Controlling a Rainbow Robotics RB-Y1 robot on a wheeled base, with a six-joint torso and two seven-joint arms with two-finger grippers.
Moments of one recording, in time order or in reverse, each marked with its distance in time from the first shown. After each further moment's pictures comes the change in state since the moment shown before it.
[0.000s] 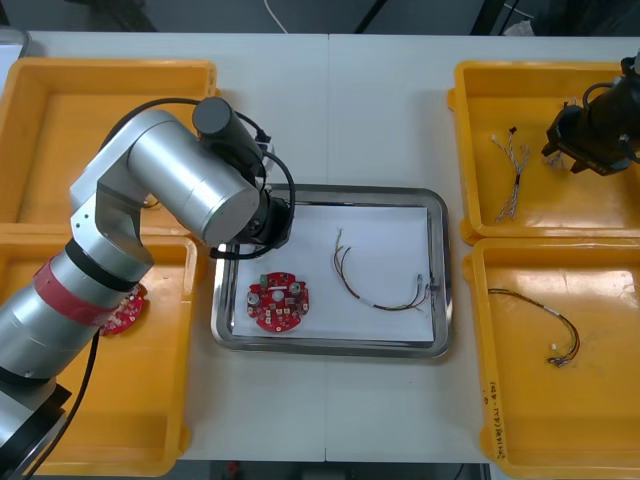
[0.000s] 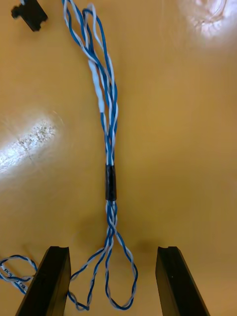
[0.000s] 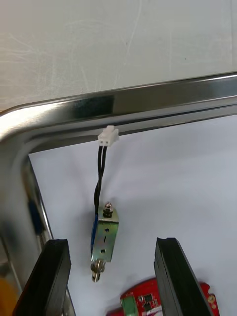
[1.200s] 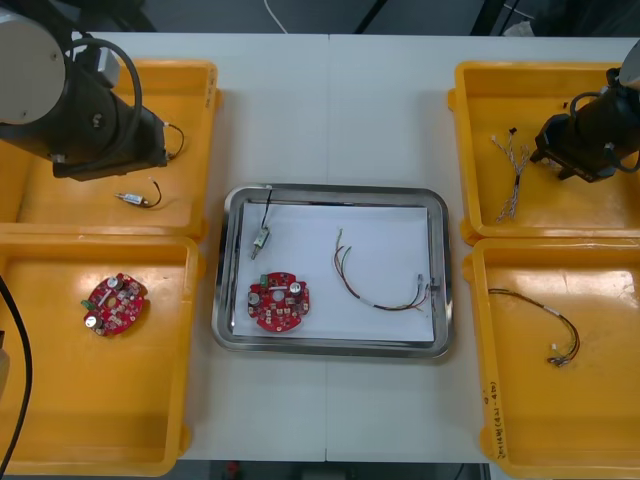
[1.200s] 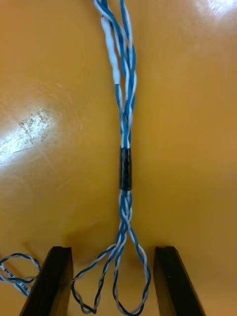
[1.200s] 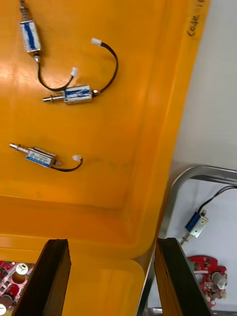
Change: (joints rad) right arm 0.017 0.024 0.001 0.000 -0.008 -0.018 -0.011; left arm -0.032 0.122 0.477 -0.154 0.118 0.343 0.030
